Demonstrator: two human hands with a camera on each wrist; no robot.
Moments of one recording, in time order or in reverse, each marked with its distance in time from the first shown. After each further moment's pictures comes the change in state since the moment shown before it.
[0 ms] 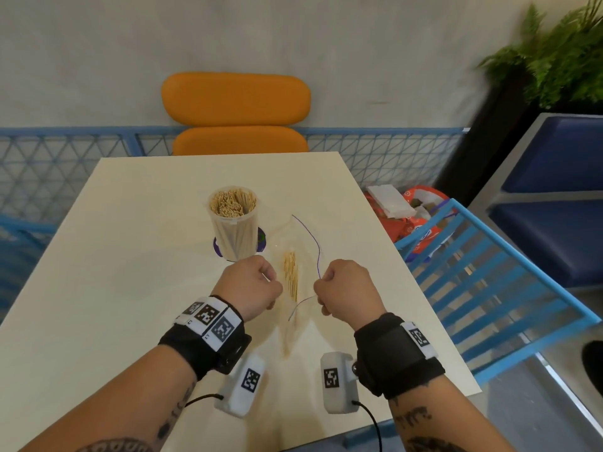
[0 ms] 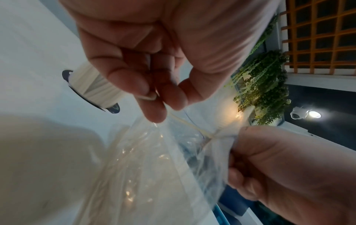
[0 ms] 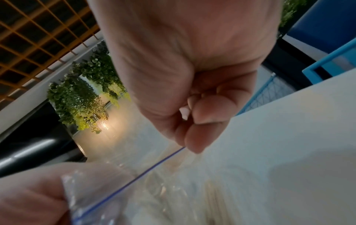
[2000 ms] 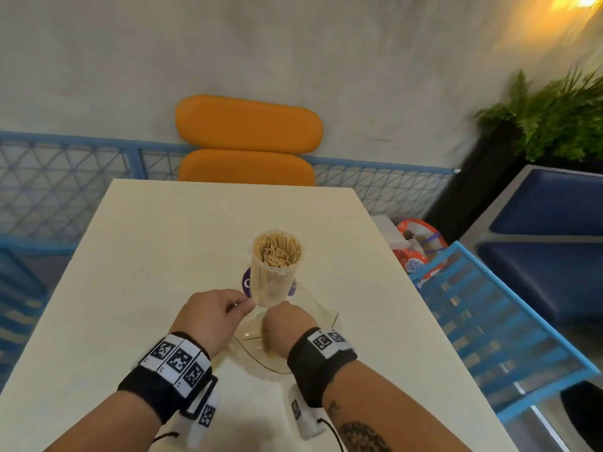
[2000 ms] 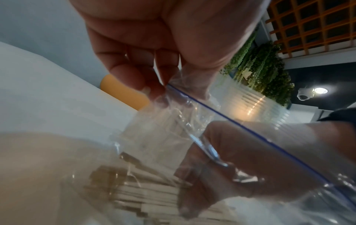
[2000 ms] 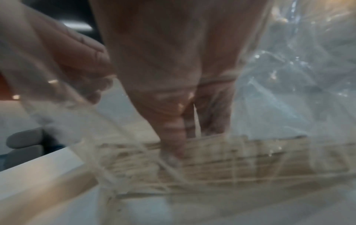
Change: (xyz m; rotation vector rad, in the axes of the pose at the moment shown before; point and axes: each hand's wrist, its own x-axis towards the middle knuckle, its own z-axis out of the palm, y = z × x) left_hand 0.060 -0.100 -0.105 0.166 0.114 0.131; right_hand 0.074 -0.096 0.149 -0.940 -0.367 -0.288
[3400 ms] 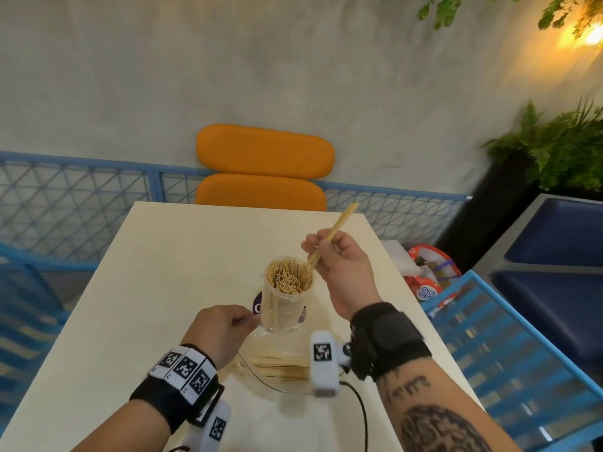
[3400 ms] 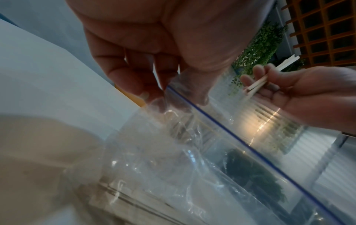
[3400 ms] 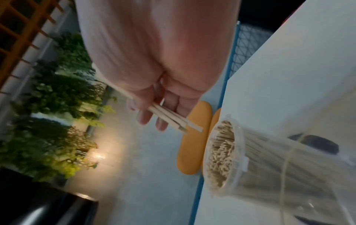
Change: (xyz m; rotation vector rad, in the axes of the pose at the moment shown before) left_hand 0.014 -0.003 -0.009 -0.115 0.019 -0.053; right_hand -0.031 0.044 -0.114 1.793 0.647 -0.246
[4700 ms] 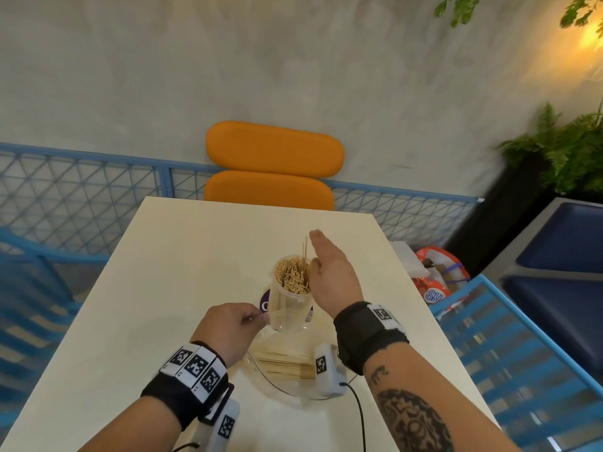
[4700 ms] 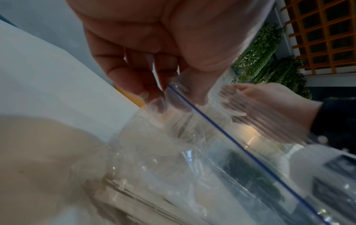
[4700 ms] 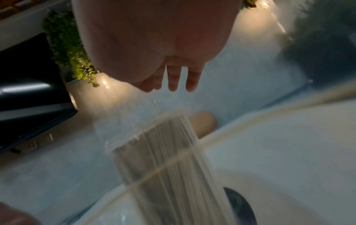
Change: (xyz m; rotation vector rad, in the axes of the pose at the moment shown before) left_hand -0.001 0.002 0.002 -0.008 -0.006 0.001; right_hand 0.022 0.038 -0.003 -1.190 -0.110 -0.266
